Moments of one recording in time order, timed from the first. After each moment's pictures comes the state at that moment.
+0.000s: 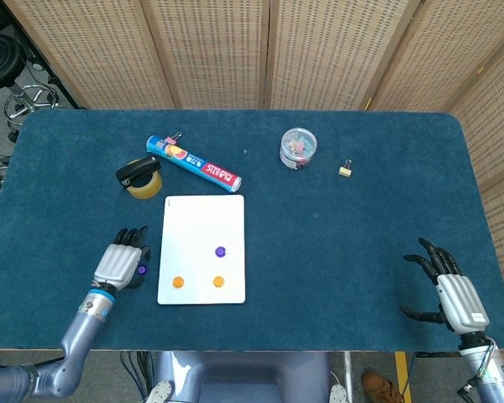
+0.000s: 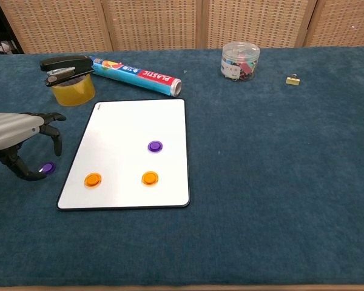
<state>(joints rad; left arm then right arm) -0.58 -1.51 -0.01 -1.56 0.96 1.08 0.54 0.16 -1.10 0.02 -1.67 -1.54 1.36 0.26</state>
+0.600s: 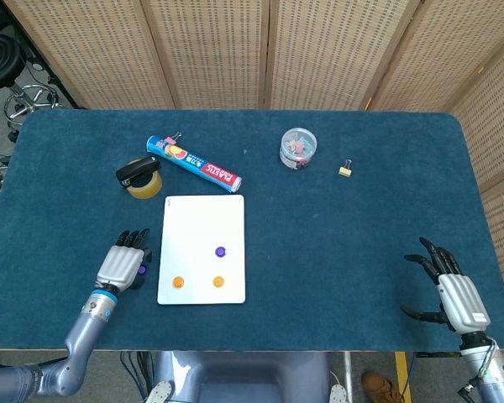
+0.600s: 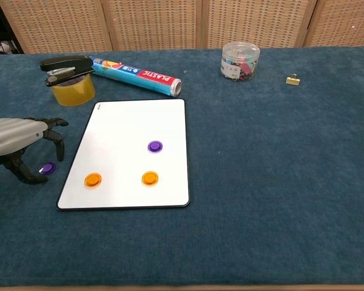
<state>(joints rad) -0.58 -1.53 -0.02 -1.54 0.94 1.07 0.57 0.16 -1.09 0.02 -1.67 -1.54 1.36 0.26</state>
